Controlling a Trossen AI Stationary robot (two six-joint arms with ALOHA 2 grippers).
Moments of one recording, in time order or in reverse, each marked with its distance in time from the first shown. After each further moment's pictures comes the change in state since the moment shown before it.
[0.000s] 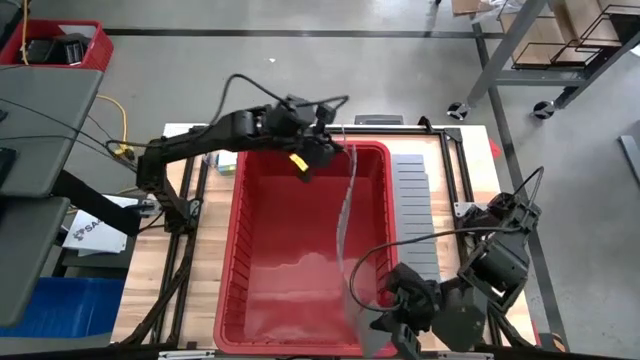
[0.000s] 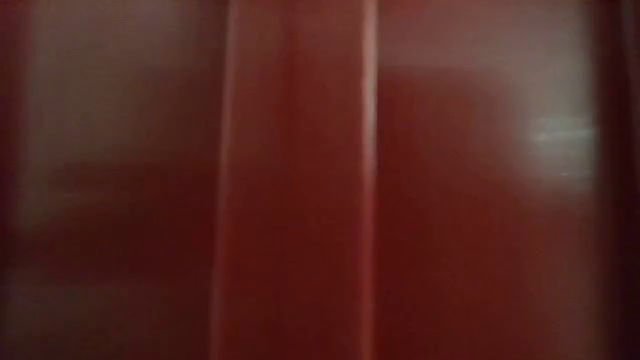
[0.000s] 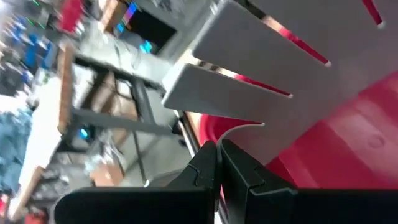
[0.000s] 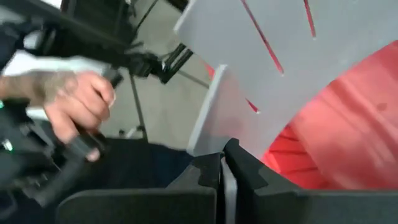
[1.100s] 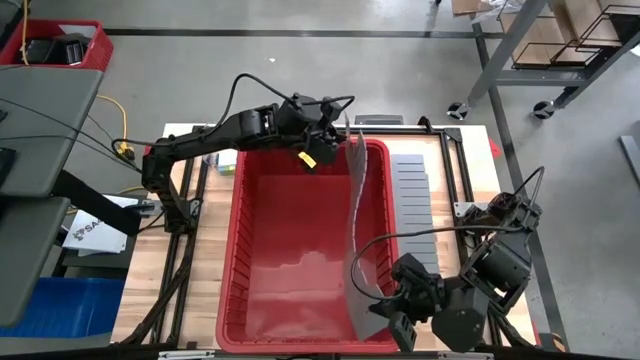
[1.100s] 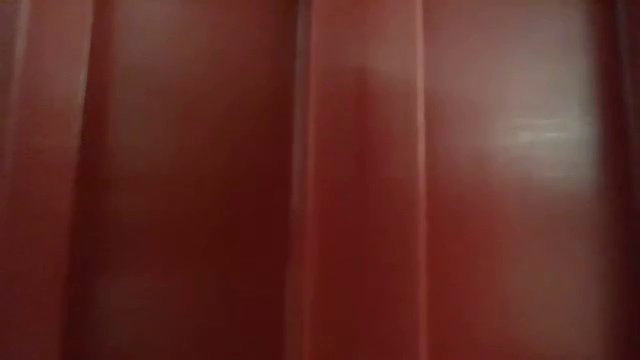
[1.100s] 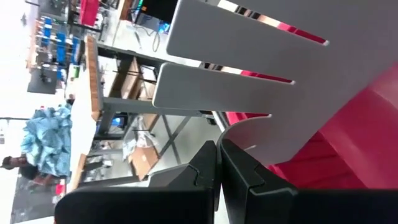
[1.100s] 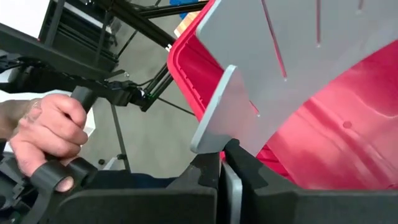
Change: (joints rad) left arm 0.021 0.033 0.001 0.078 -0.120 0.169; right arm 0.005 -0.004 0.000 -0.075 0.121 0.048
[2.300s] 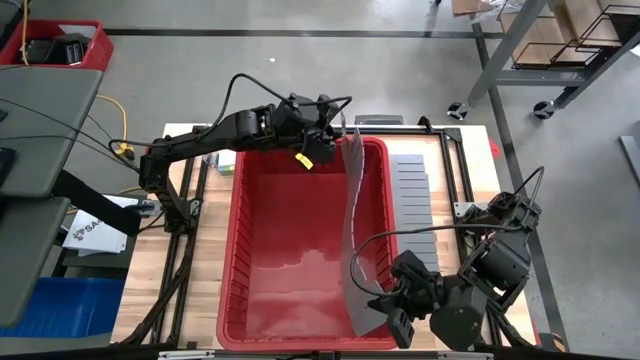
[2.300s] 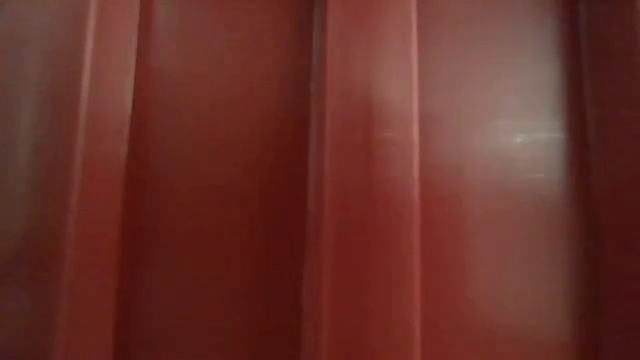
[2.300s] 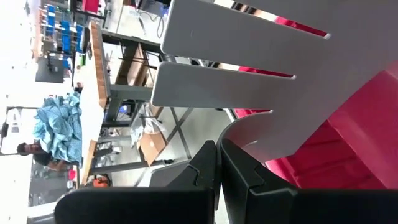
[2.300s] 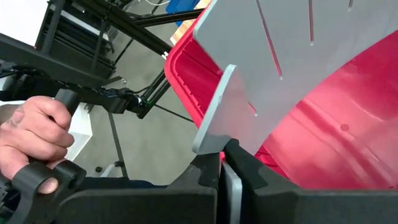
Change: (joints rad) left arm -0.011 -0.020 0.000 -0.026 -0.075 0.015; right arm -0.009 -0.001 0.000 -0.012 0.026 0.010
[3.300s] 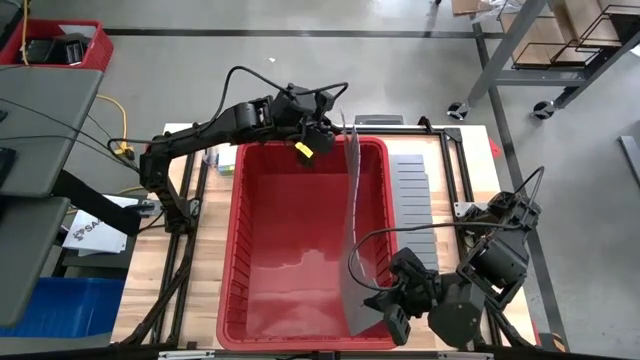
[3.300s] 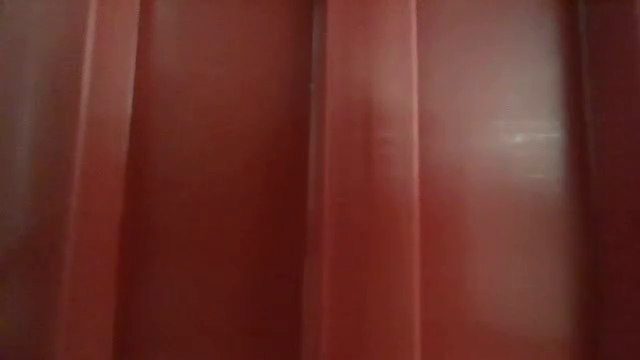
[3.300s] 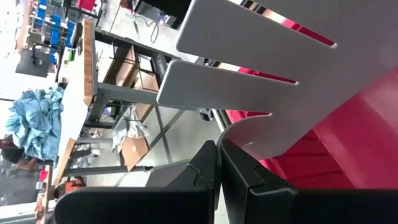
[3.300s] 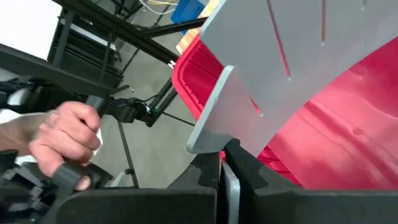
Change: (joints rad) left arm 0.072 0.000 0.000 -0.008 0.111 -0.080; right arm -0.006 0.000 0.000 0.047 0.000 0.018
